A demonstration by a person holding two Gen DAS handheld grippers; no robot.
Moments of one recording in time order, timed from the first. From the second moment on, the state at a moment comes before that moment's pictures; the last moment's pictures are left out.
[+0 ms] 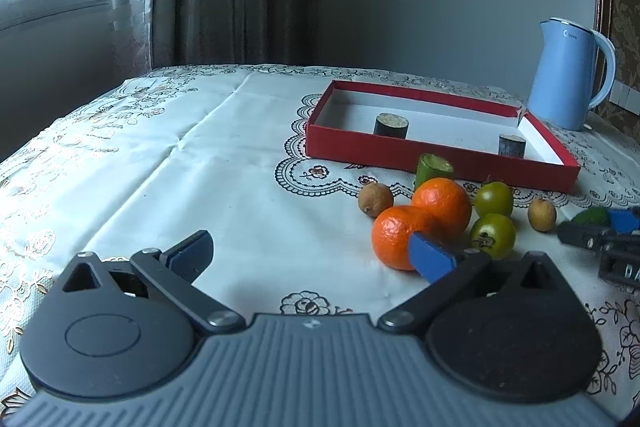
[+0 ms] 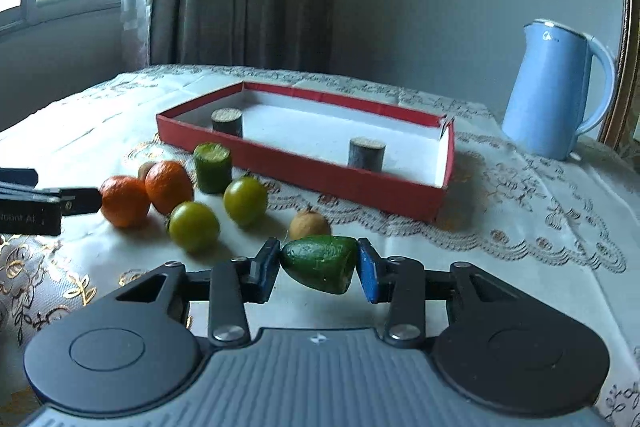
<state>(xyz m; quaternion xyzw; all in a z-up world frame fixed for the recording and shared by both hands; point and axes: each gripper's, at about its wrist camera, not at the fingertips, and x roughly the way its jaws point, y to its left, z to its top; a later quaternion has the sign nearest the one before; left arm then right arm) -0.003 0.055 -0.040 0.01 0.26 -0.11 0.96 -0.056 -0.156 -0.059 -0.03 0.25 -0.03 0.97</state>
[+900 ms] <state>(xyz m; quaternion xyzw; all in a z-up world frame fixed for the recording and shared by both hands) -0.002 0.053 -0.040 0.02 0.26 -0.11 0.96 0.082 -0.155 -0.049 -0.09 0.25 -0.01 0.96</state>
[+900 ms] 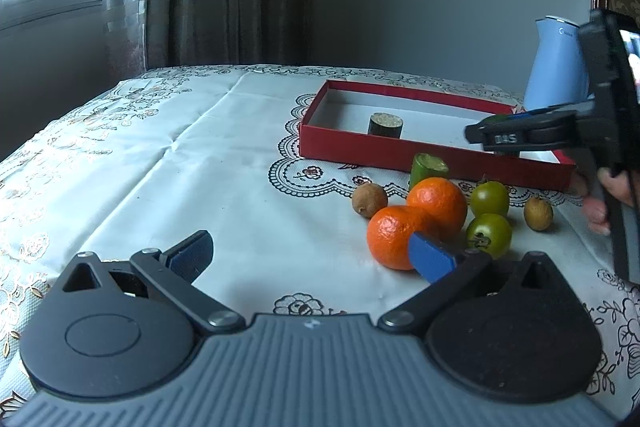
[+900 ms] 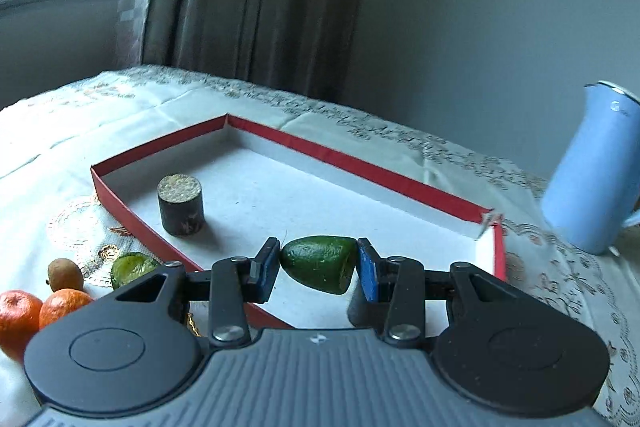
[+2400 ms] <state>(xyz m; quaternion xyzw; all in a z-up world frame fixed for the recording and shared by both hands) 0.002 0.015 -0.039 0.08 0.26 -0.14 0.95 -0.033 -0.235 -0.057 0.03 0.28 0.01 0.96</state>
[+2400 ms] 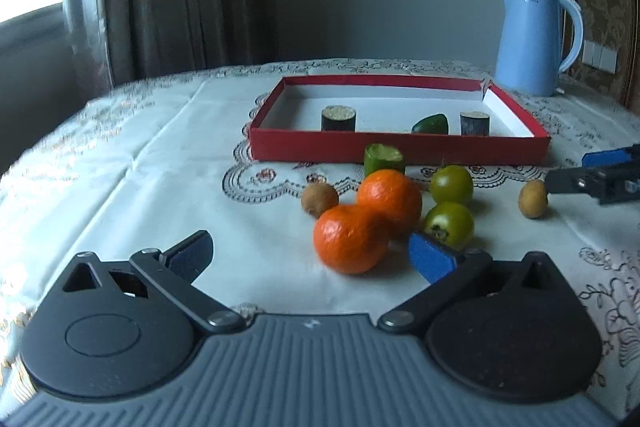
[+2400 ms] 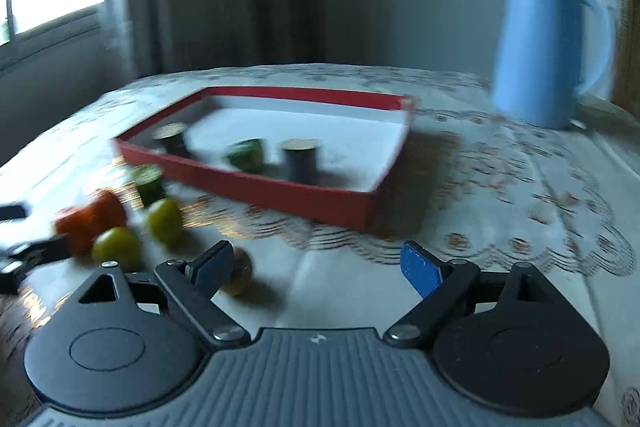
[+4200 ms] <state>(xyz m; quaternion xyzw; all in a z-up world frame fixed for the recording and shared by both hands) 0.037 0.003 -0.013 0.04 0.26 -0.16 0.95 -0.023 -0.221 -0.078 0.00 0.32 0.00 0.95</state>
